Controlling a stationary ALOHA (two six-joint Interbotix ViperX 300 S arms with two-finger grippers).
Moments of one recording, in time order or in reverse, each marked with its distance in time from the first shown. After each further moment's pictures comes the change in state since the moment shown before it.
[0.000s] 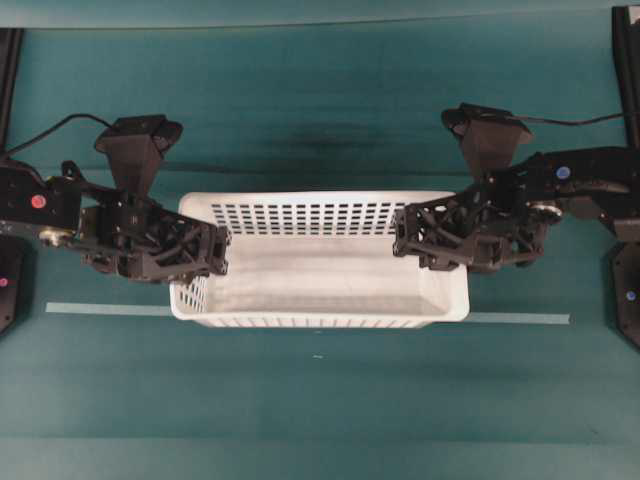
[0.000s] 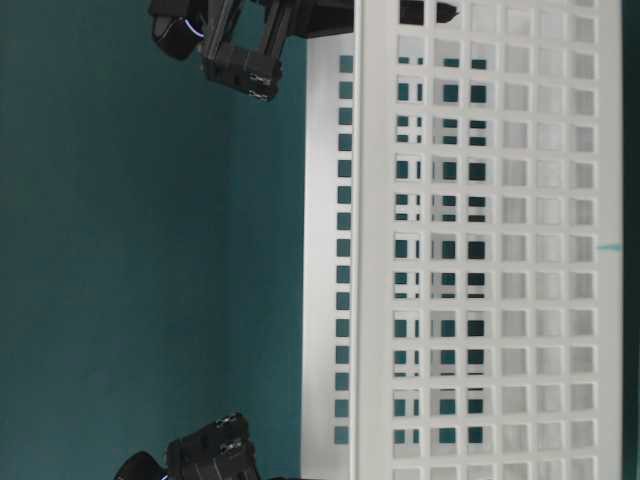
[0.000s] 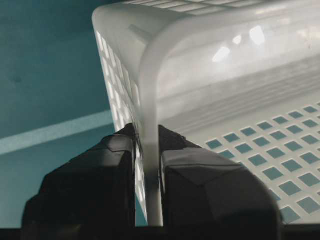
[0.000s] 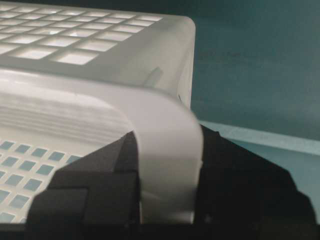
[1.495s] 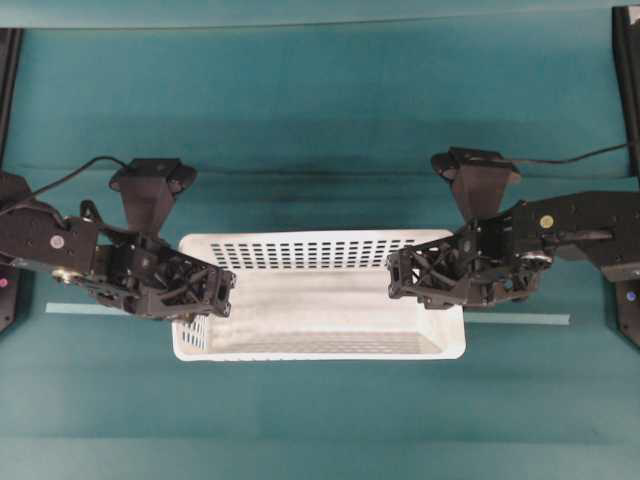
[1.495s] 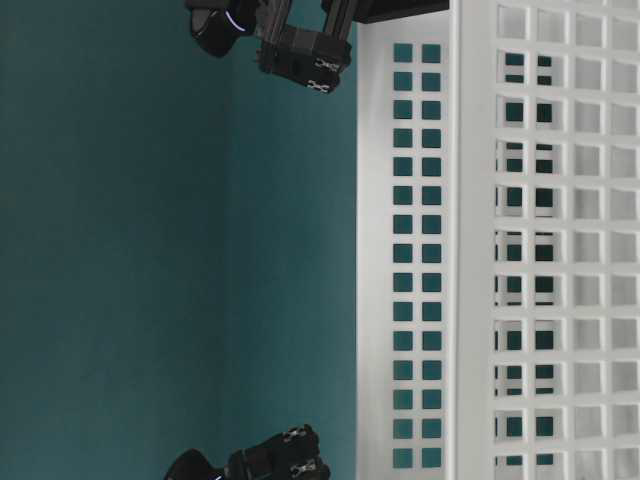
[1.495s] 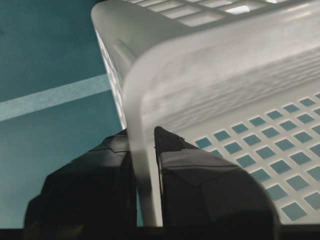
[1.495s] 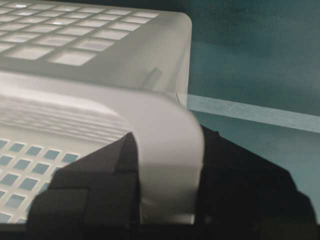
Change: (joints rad) left arm -0.089 0.080 0.021 0.003 -0.069 -0.049; right arm 0.112 0.063 0.023 -0.021 -0.066 0.098
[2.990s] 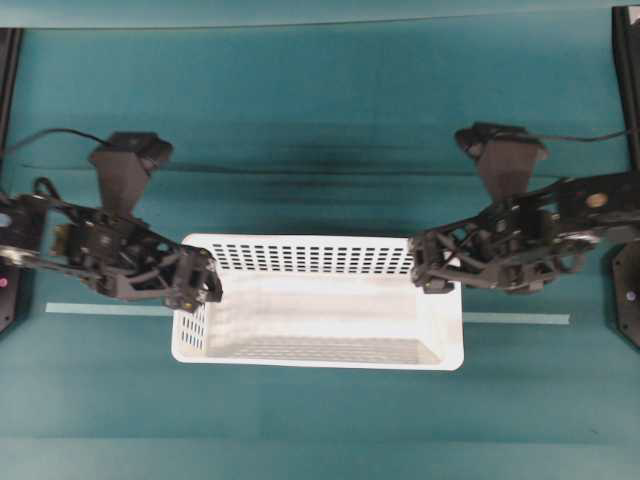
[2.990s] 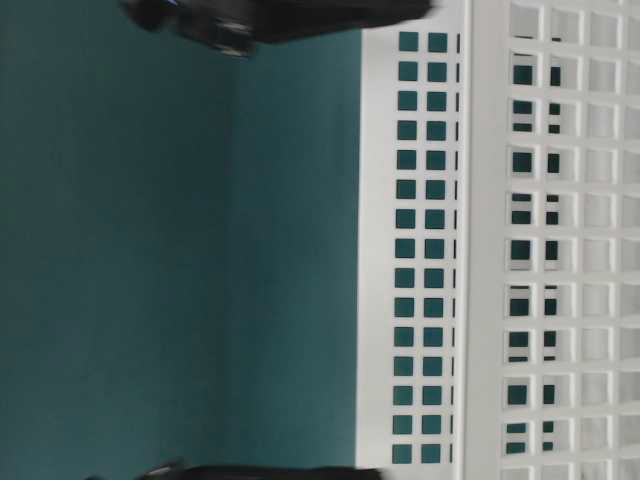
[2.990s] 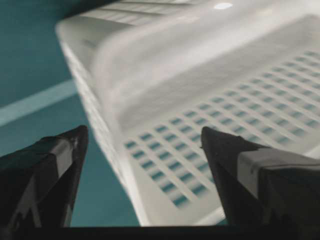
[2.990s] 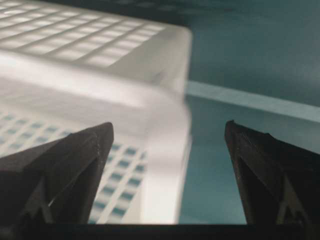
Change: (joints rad) left arm 0.020 -0.201 0.023 0.005 -0.009 0.095; right arm -0.028 -0.190 0.000 -0.038 0.075 -0.028
